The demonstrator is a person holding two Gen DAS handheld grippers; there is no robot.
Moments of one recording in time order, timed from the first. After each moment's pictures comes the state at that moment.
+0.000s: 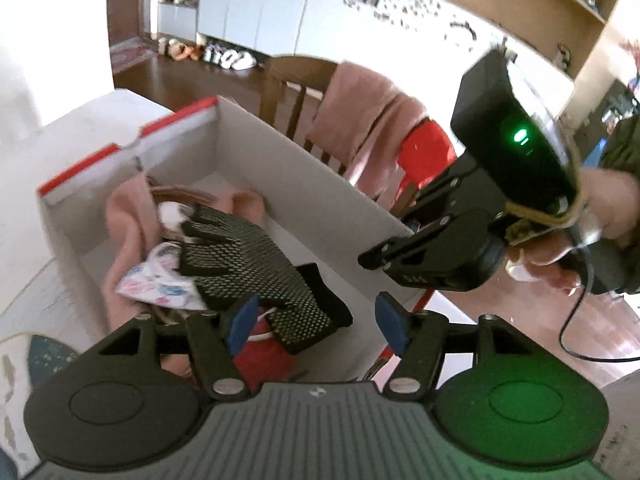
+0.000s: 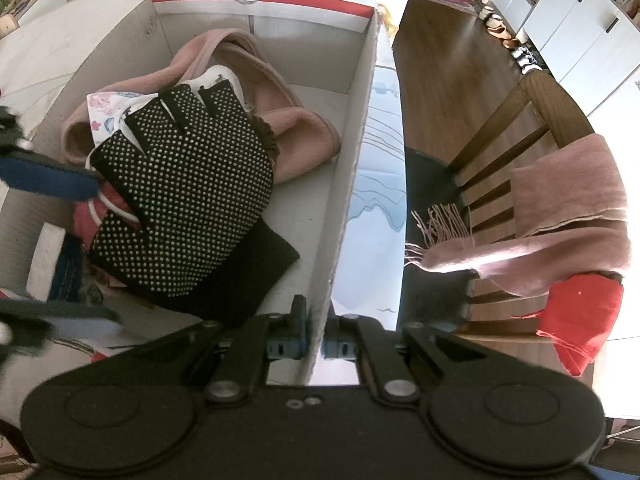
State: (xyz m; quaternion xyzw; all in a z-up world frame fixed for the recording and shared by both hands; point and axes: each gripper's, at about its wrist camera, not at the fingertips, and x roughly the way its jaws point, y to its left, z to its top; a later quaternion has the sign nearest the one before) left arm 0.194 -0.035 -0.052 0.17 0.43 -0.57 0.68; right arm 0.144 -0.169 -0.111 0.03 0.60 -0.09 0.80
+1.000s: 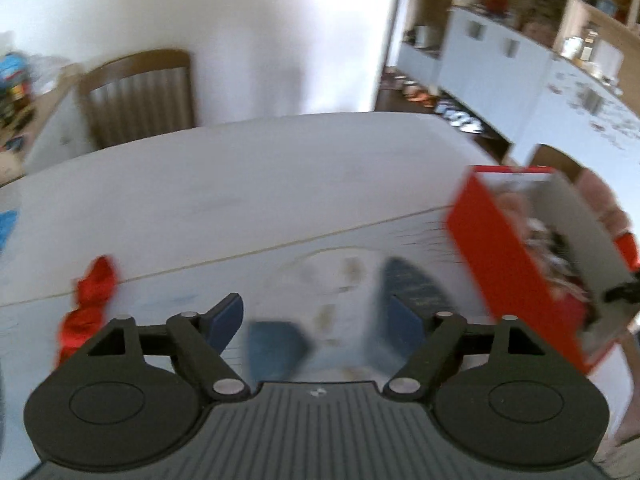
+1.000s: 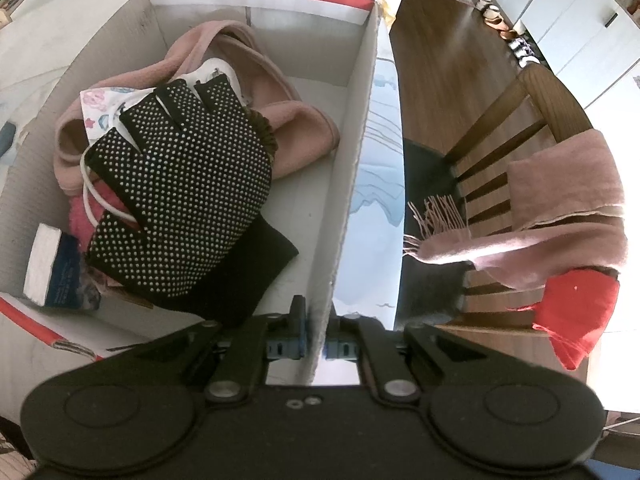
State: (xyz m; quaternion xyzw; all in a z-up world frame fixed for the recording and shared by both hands) left arm 0.324 0.234 -0.048 0.08 0.44 -0.27 0.85; right arm 0.151 -0.168 -0.112 0.03 0.61 -0.10 0.78
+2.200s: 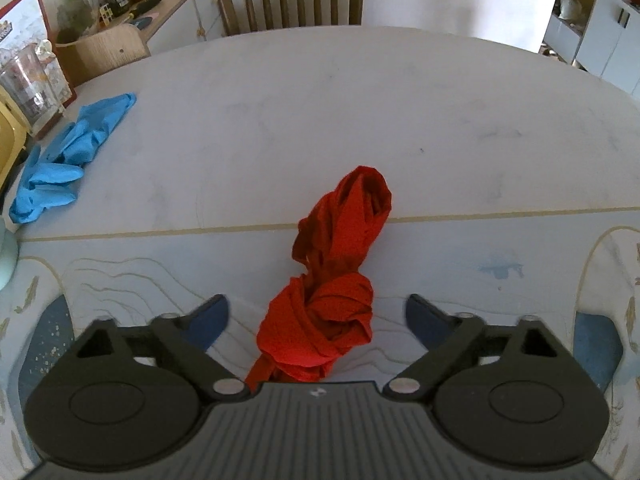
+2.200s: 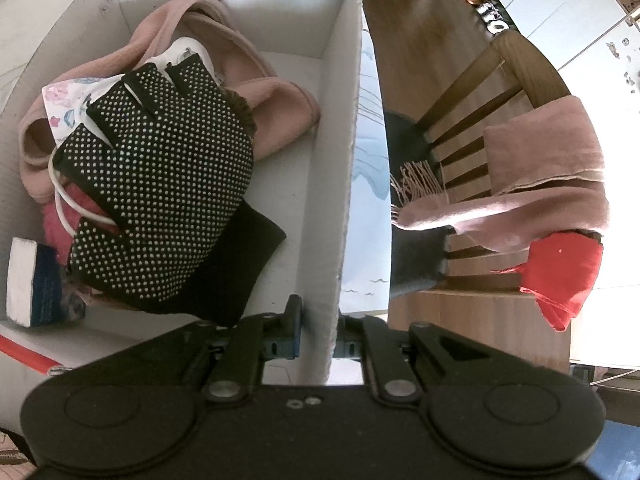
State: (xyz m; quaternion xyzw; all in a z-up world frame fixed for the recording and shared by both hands) left arm 0.464 0.366 -0.170 0.09 0.52 -0.10 0.84; right arm 0.160 -0.158 -0.117 0.04 0.65 -0.16 0.75
